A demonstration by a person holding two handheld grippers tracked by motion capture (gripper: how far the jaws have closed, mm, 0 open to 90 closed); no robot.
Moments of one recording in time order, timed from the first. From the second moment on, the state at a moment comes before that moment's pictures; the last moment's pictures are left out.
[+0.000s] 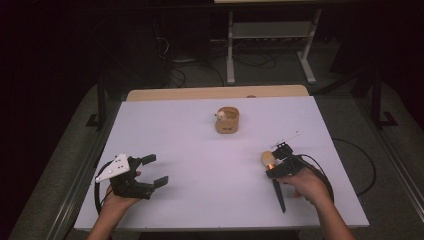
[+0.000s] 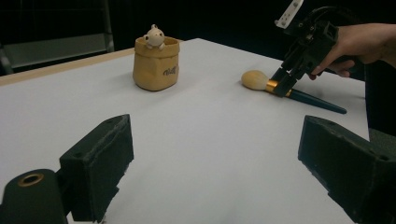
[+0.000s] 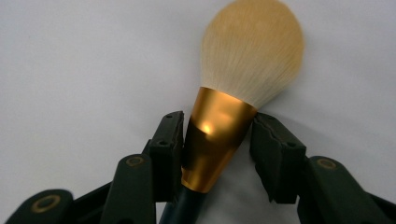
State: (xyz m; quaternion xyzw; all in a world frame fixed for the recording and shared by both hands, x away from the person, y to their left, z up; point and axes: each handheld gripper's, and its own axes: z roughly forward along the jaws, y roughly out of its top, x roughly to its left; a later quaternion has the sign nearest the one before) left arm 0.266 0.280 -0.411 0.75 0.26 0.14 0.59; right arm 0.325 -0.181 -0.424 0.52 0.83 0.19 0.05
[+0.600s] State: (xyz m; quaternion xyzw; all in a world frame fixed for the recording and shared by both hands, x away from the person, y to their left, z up) left arm 0.266 0.279 -0.411 0.75 0.26 0.13 0.59; right arm 0.332 -0.180 -0.424 0.53 0.83 0.20 0.05
